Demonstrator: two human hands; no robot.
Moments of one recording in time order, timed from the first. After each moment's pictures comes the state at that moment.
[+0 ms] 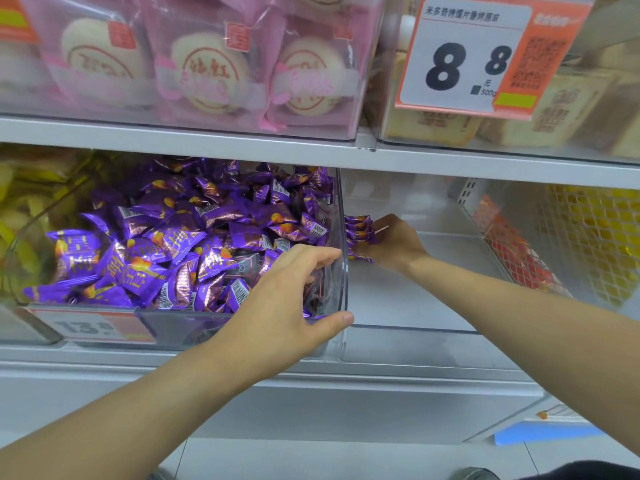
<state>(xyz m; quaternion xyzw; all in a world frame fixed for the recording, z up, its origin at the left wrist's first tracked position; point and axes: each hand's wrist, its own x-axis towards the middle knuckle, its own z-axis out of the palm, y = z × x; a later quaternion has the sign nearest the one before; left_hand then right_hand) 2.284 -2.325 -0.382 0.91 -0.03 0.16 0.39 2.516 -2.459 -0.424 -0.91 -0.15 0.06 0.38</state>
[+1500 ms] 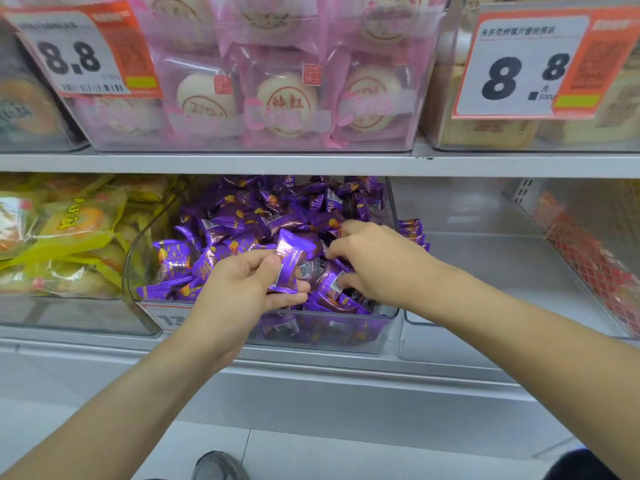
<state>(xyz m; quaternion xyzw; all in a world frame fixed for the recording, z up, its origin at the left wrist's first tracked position) 2.236 -2.266 -0.346 0.66 0.23 0.17 0.69 2.379 -2.402 -0.339 -0.84 -0.53 -0.06 0.03</state>
